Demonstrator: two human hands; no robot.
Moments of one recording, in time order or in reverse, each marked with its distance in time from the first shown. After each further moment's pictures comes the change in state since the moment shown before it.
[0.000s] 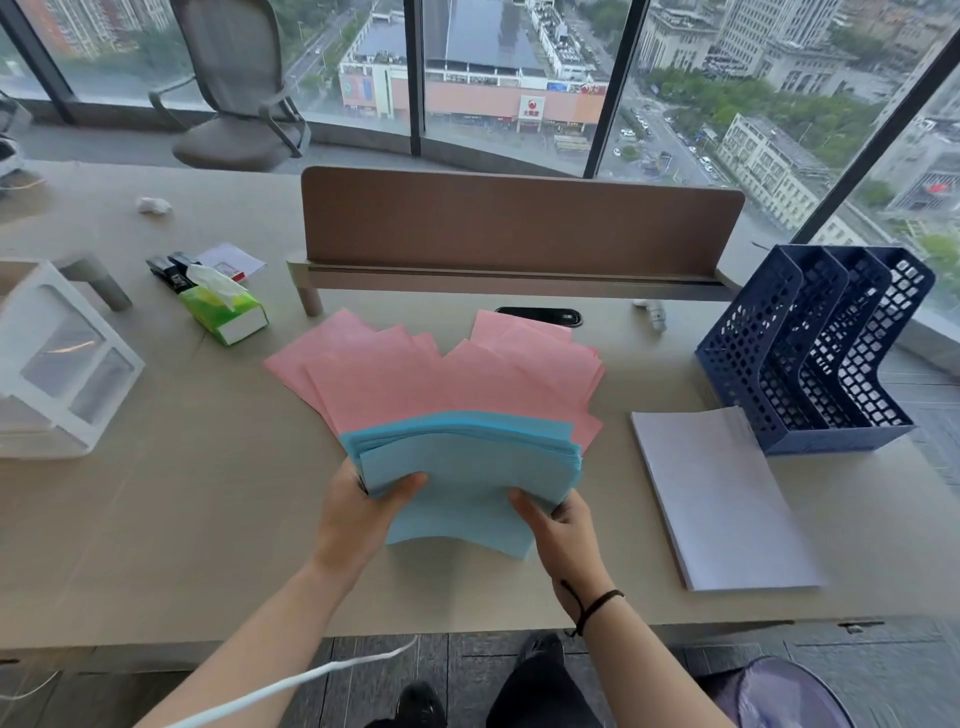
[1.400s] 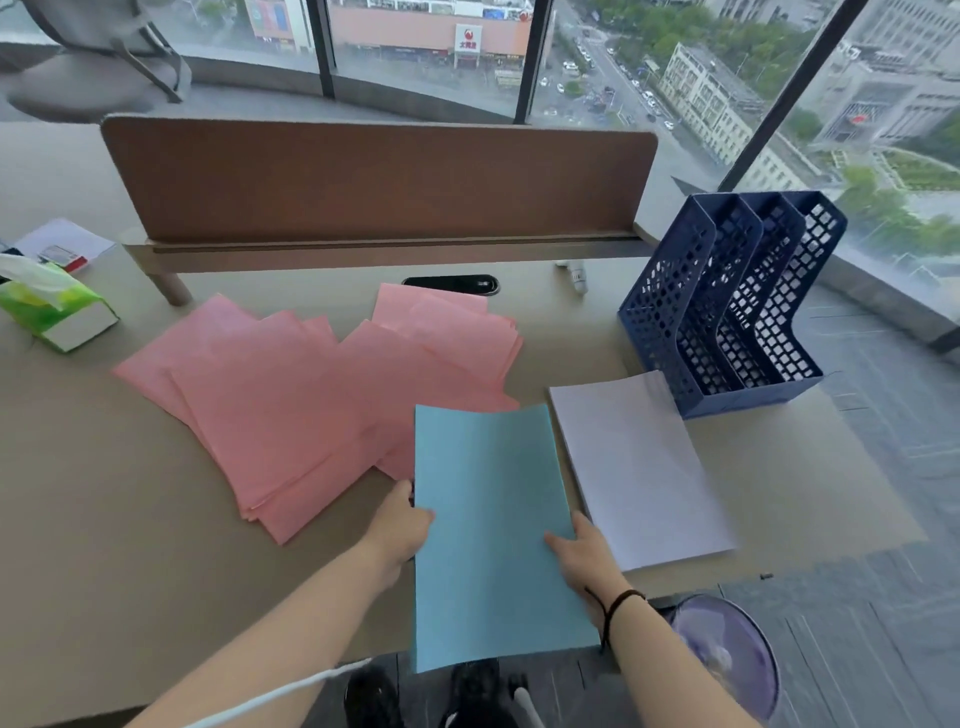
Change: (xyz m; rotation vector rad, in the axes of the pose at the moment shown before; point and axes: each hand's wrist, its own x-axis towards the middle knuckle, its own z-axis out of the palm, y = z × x) left_hand 0.029 -0.058 0.168 0.189 -0.388 -0.596; right_hand 0.033 0.015 -0.155 -0.333 0.189 0.546
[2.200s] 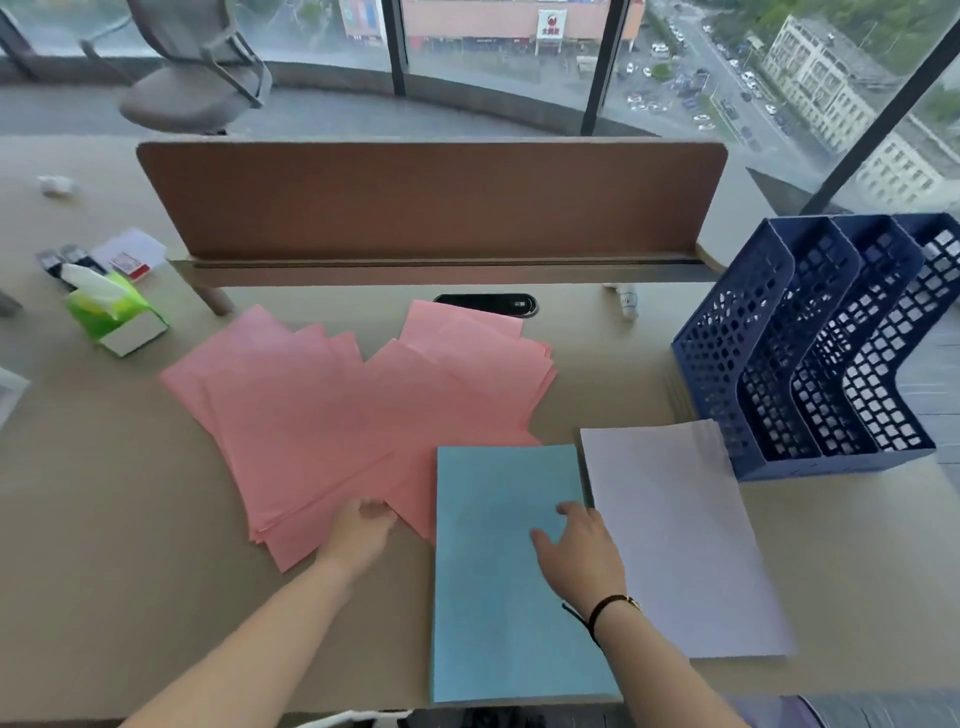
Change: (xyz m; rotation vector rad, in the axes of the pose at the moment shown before) left_hand 0.022 0.026 -0.029 0.051 0.401 -0.095; right_hand 0.056 -0.064 0.002 -0.762 0.024 -0.250
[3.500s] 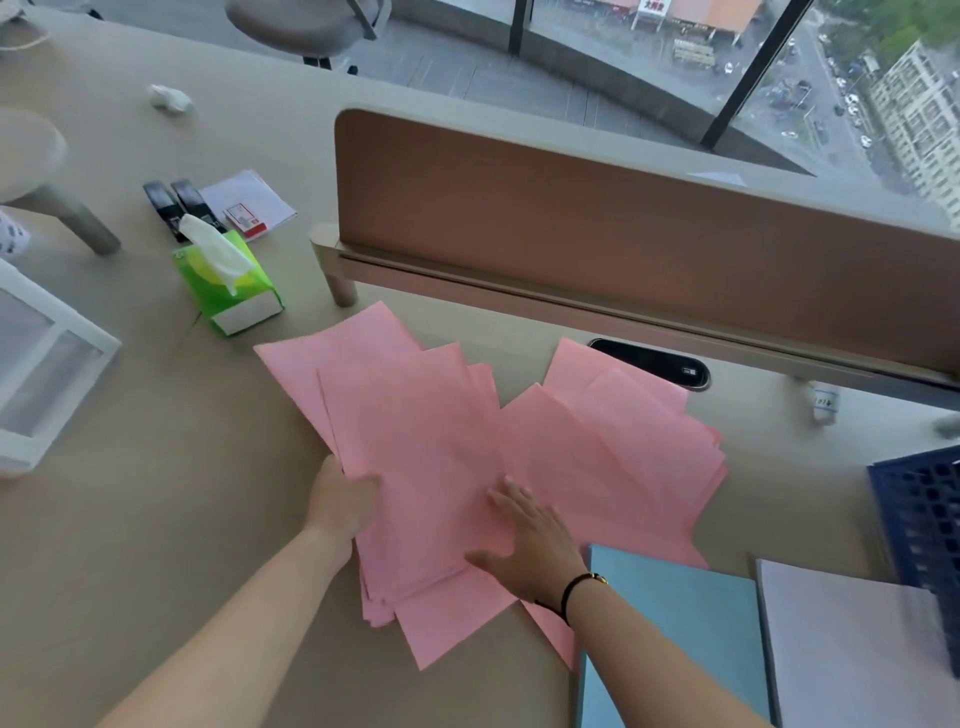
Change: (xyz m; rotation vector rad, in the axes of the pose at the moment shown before) left_hand 0.190 -0.007 -0.166 -0.360 0.224 -0.071; right_hand 0.106 -0.221 0.132 -0.421 -0.336 -0.457
